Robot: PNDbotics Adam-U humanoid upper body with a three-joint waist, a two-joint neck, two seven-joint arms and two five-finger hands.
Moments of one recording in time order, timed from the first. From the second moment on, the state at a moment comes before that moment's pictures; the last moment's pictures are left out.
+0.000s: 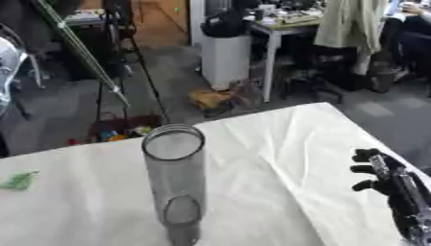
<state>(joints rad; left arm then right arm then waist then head) -1.15 0.37 -0.21 -1.52 0.95 0.17 0.20 -0.16 -0.52 -0.06 -1.64 -0.21 0.00 -0.17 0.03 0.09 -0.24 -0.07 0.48</state>
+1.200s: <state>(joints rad) -1.15 0.35 -0.25 -1.53 0.97 0.15 0.06 -0.16 -0.52 -0.06 -1.64 -0.21 0.00 -0.17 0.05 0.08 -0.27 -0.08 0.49</state>
